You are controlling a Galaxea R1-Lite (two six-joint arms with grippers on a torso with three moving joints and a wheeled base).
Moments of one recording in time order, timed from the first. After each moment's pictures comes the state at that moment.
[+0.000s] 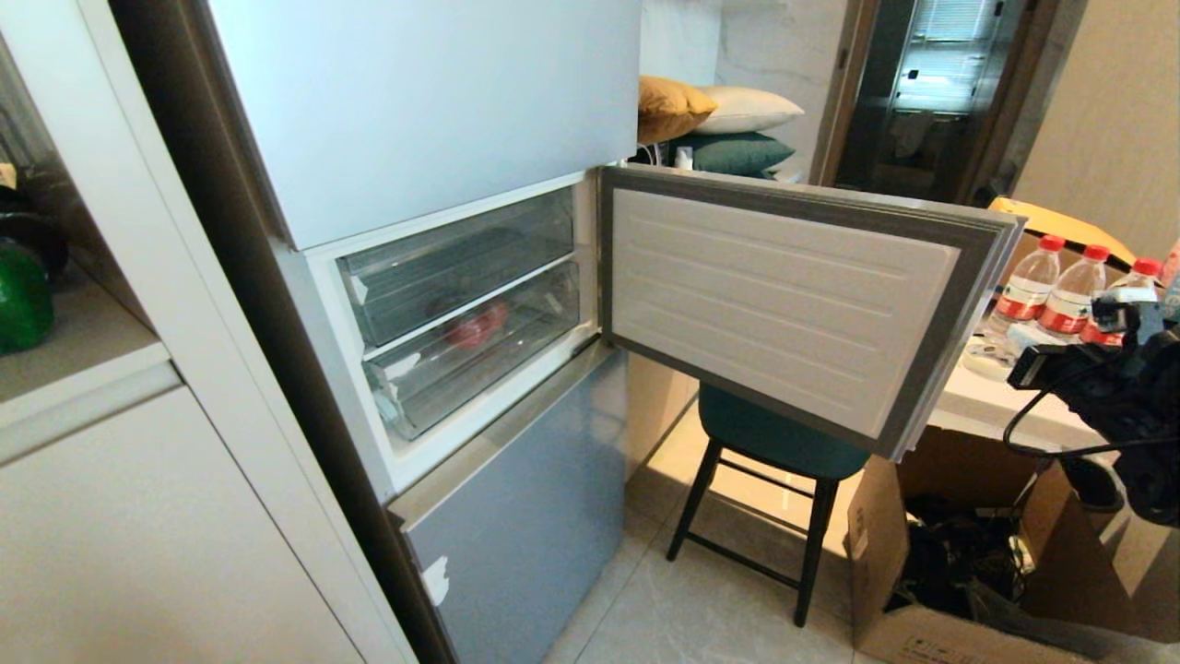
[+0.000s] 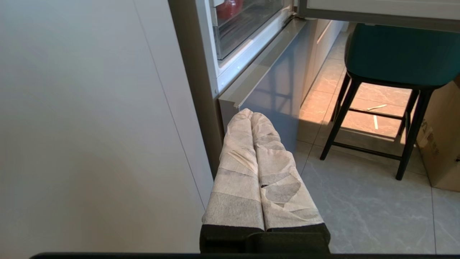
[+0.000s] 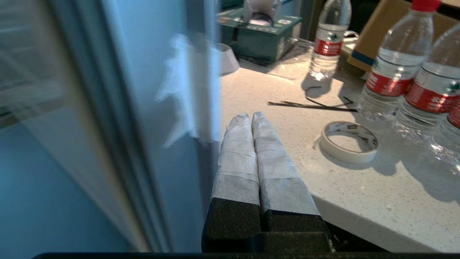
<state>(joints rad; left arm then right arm) 0.00 0.00 0.00 -0.01 -0.01 0.09 -0.39 2.16 -0.91 -1.37 0.34 0.00</state>
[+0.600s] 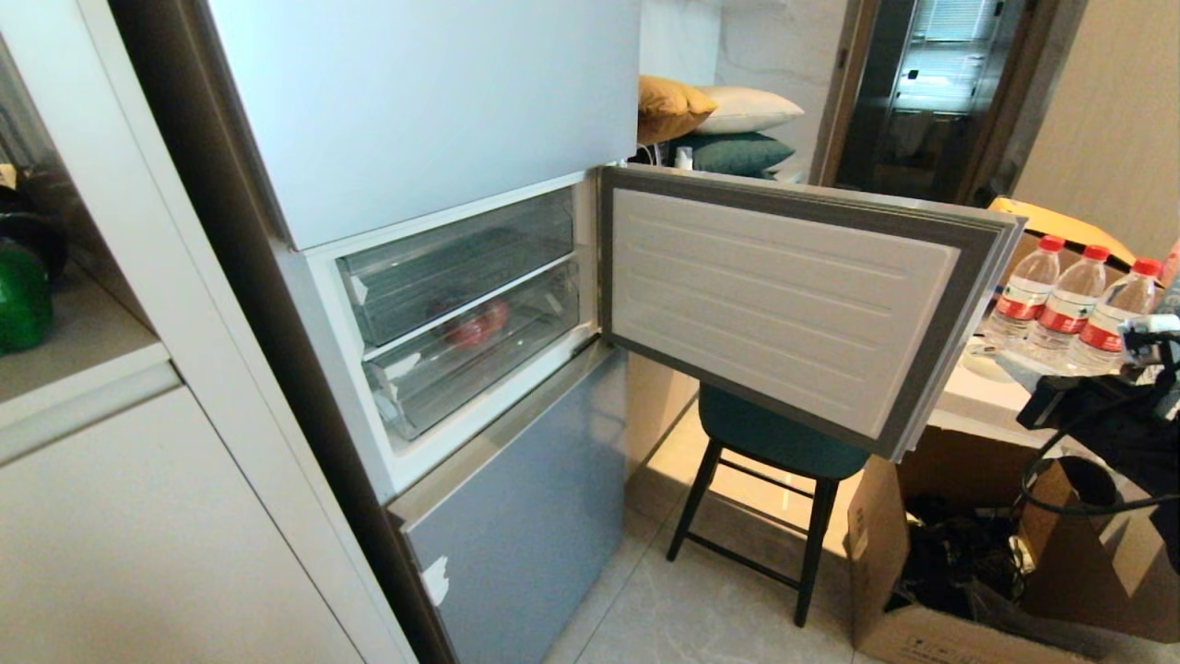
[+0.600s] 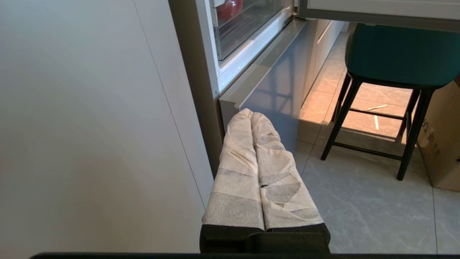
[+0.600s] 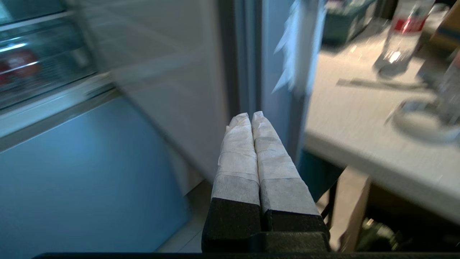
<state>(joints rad) 0.00 0.00 0.00 -0.02 -0.01 0.09 -0.39 2.01 -0.58 -1.51 0.54 0.08</state>
